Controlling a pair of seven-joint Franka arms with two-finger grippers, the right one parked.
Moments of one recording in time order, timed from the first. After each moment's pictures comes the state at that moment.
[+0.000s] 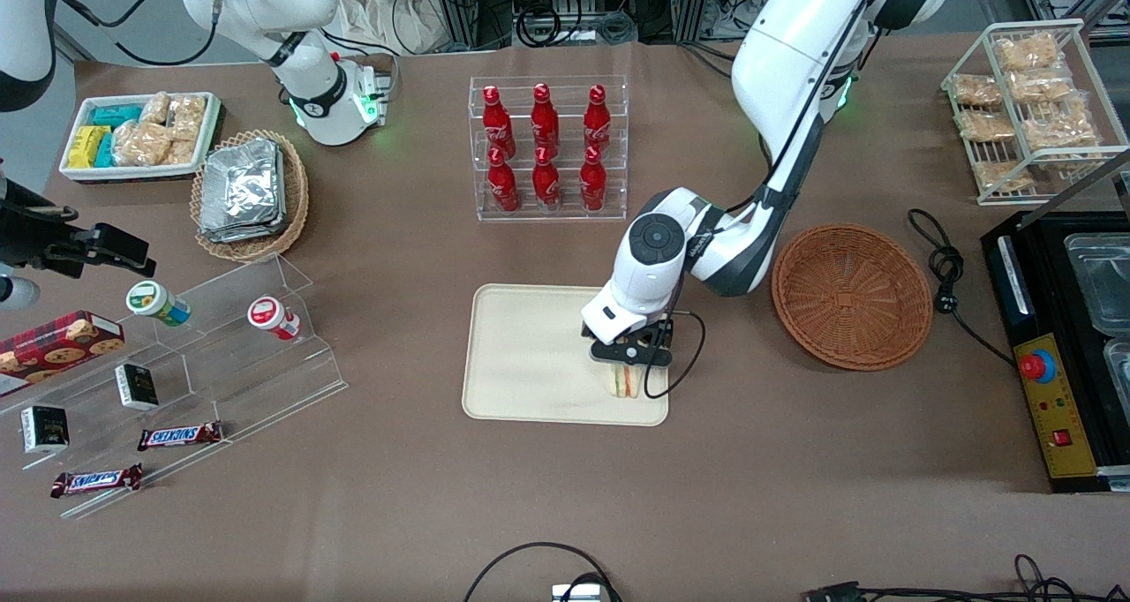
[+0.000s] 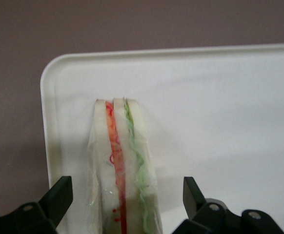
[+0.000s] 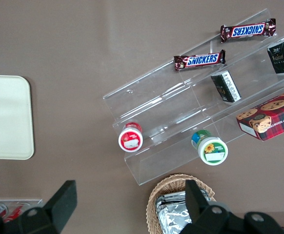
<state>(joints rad) -0.60 0.65 -0.06 -1.66 0.05 2.47 -0.60</state>
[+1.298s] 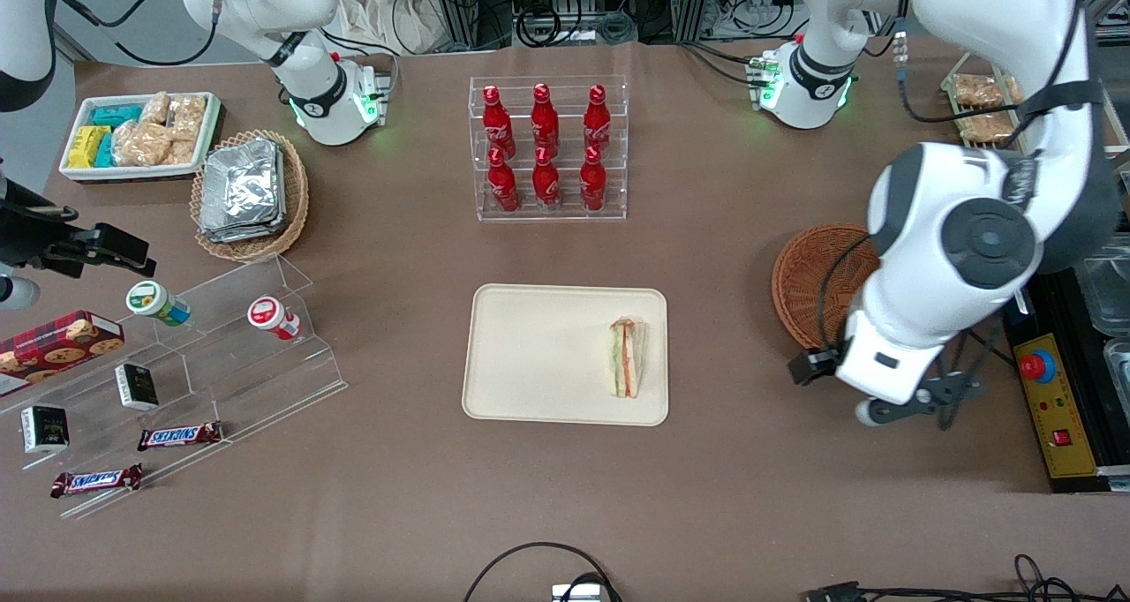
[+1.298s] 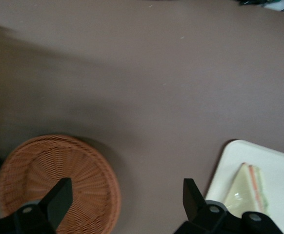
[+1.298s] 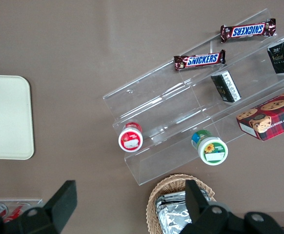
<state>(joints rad) -0.26 0.41 0.03 -1.37 0.06 1.79 -0.49</state>
